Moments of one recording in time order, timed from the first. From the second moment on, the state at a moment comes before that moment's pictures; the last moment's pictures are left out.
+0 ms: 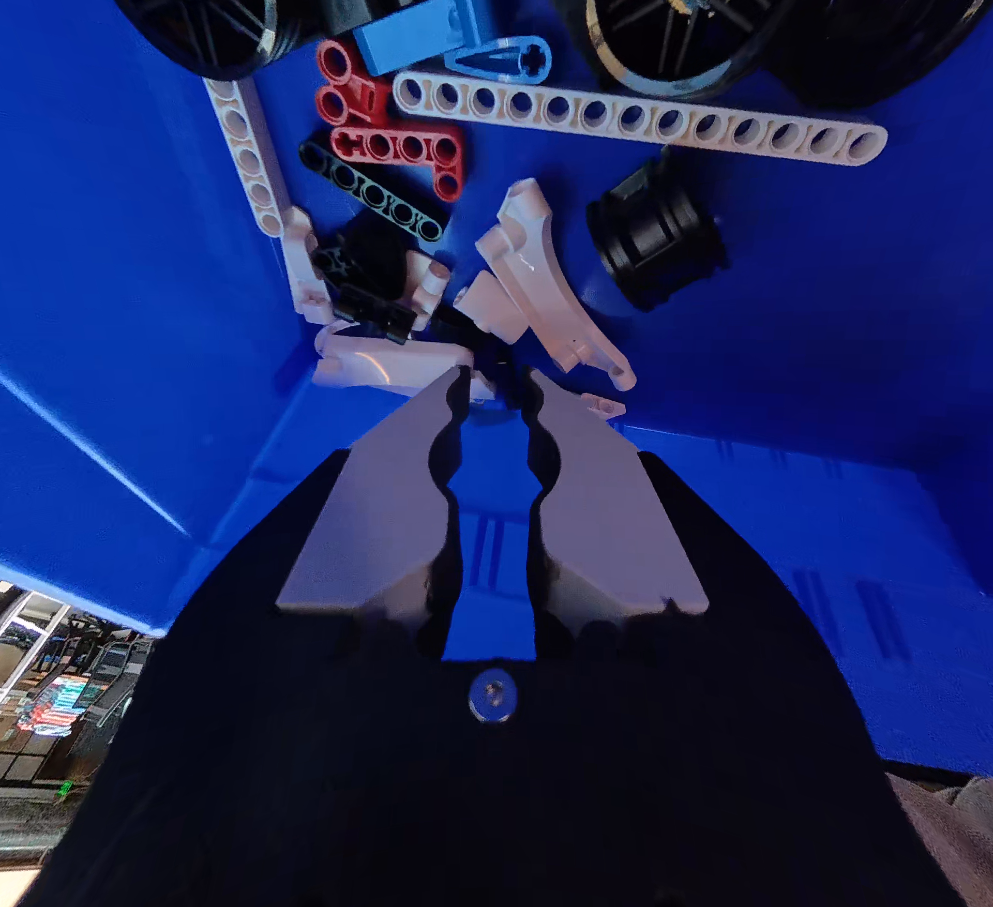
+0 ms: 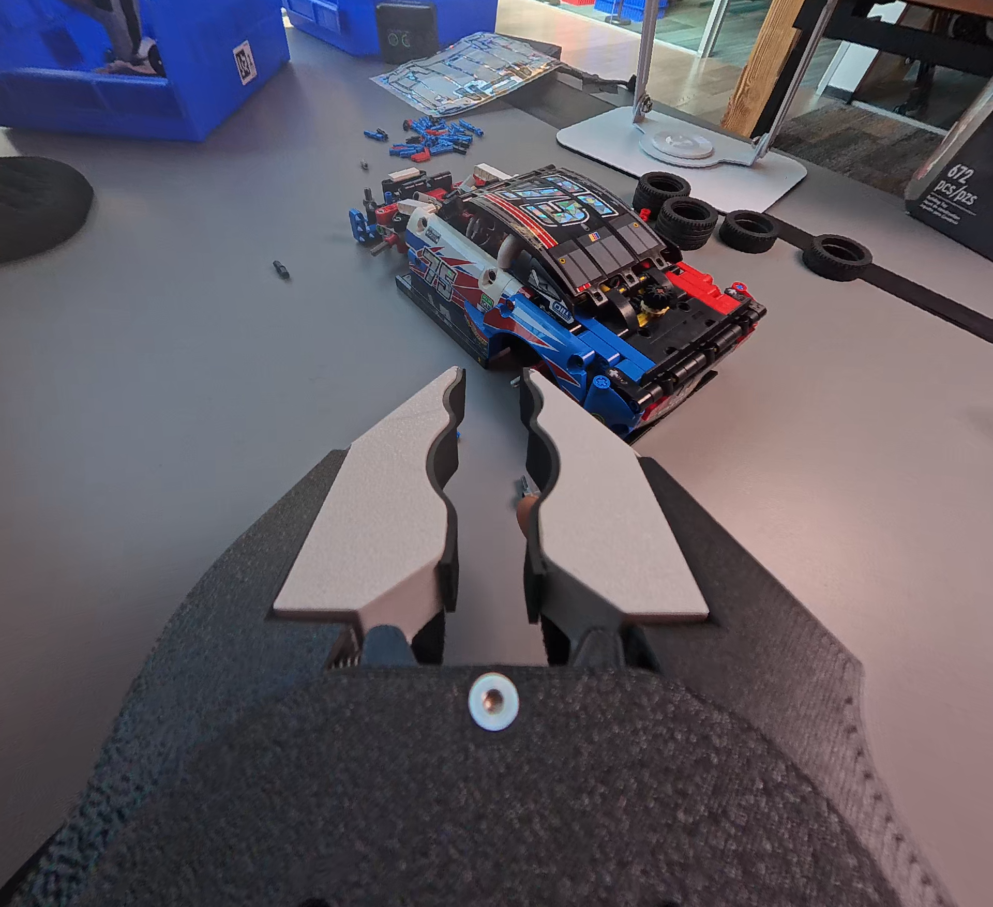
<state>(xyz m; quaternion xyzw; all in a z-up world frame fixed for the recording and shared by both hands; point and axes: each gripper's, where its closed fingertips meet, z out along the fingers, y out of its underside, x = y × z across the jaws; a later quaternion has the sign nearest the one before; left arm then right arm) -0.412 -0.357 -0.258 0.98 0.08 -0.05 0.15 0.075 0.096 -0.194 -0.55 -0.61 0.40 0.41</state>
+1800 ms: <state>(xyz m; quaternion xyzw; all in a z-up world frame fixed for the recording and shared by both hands) -0.277 -0.188 -0.096 0.90 0.00 0.05 -0.43 0.078 0.075 -0.165 -0.50 -0.61 0.43 0.44</state>
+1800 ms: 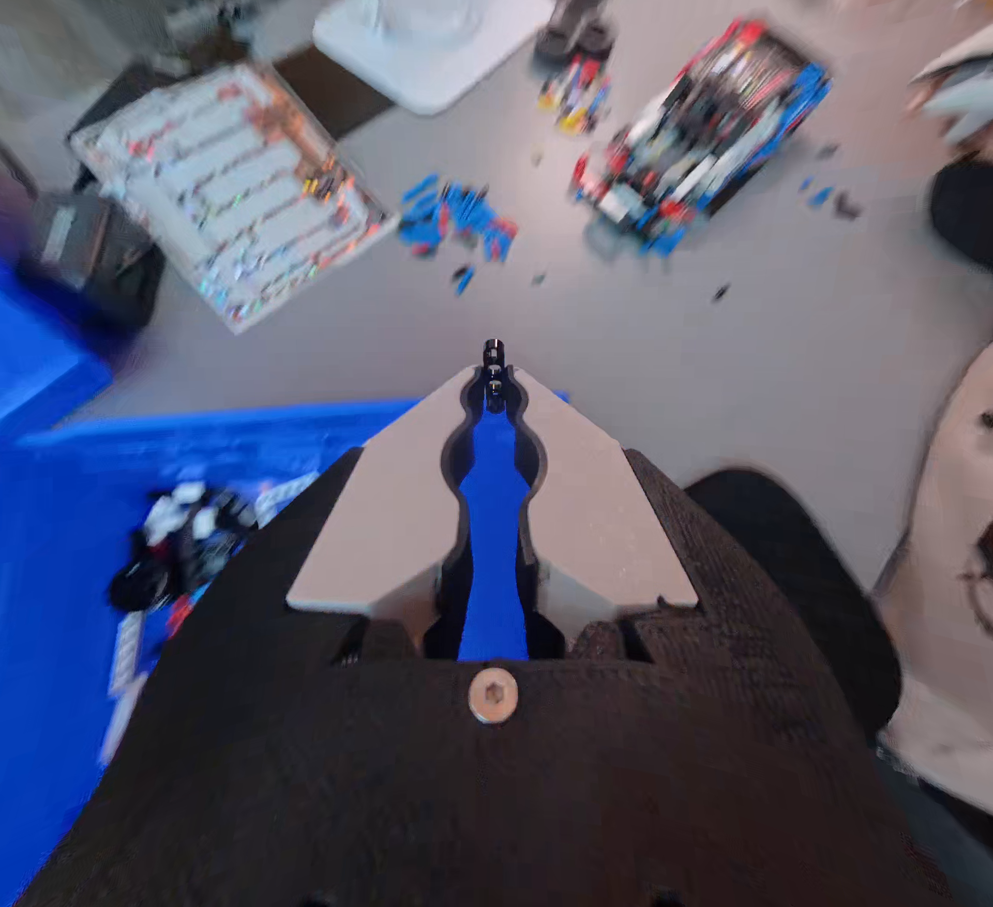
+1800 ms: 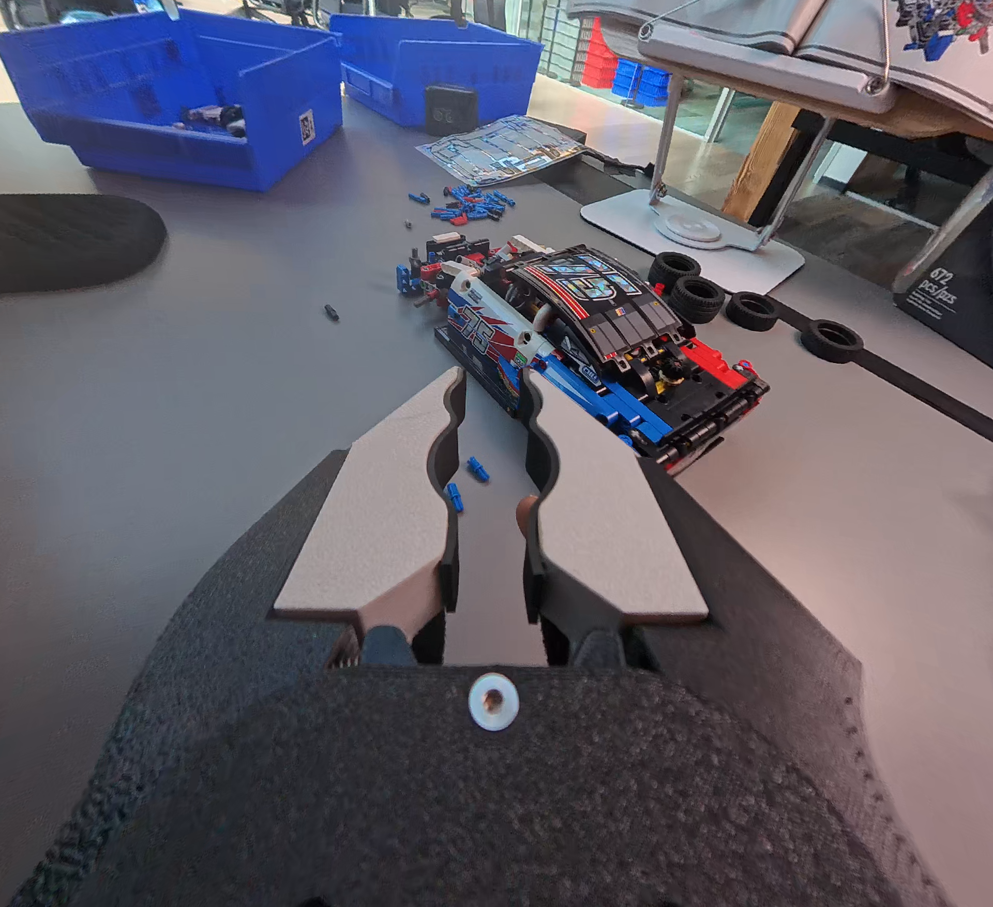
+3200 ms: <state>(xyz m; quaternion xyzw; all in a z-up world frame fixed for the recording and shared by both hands) -0.008 -0.014 -0.144 0.71 -0.23 0.16 -0.64 0.006 -0.018 -0.128 -0.47 -0.49 0.72 0.13</state>
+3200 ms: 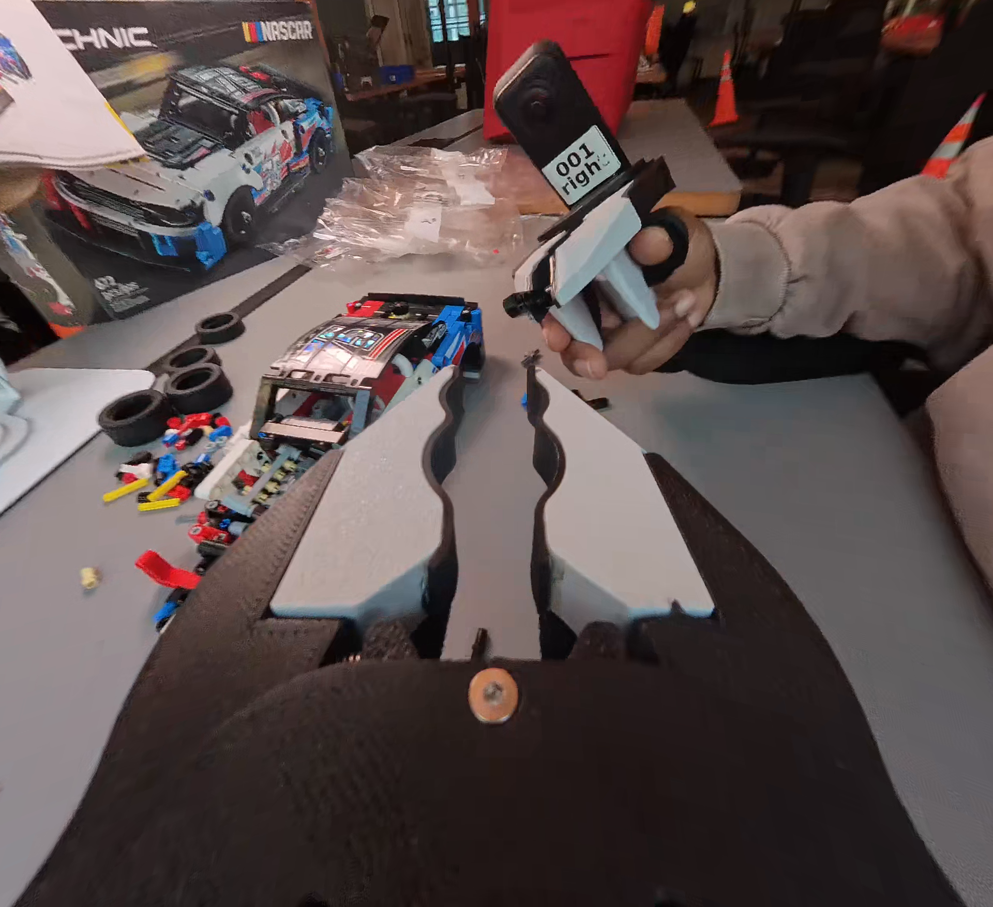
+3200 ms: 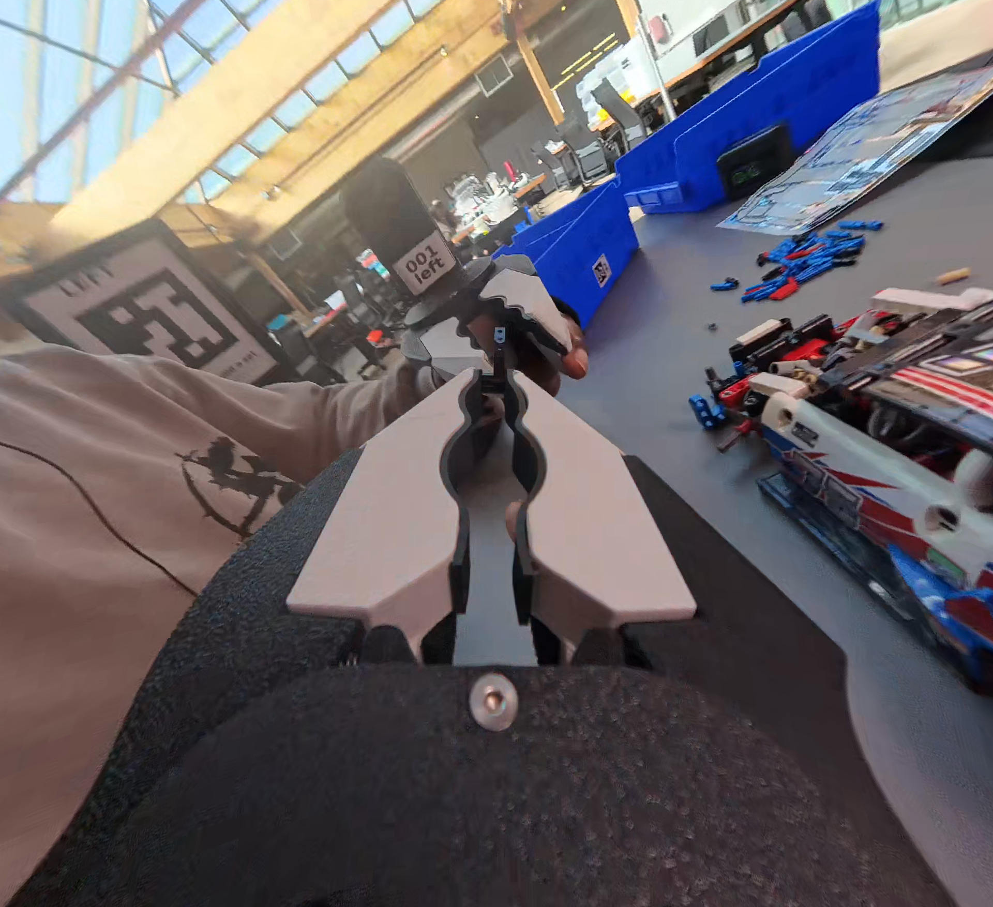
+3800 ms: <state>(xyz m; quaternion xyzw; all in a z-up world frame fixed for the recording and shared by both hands) 0.012 -0.024 -0.141 0.68 -0.31 0.06 -0.66 0.010 -0.025 -0.142 -0.50 -0.44 0.74 -0.02</state>
